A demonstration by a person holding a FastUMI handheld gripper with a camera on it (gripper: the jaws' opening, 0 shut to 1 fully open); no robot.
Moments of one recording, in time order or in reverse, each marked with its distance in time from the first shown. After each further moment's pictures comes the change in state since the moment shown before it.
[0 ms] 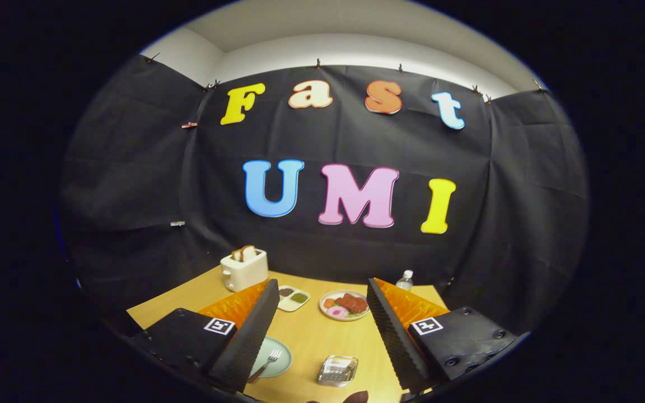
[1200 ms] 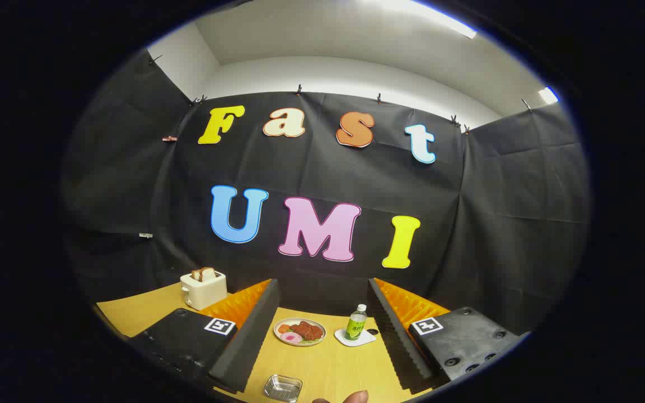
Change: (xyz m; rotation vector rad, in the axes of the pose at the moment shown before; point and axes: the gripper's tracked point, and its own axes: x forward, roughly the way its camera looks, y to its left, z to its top) arm -0.018 -0.111 0.073 -0.101 -0.251 -0.180
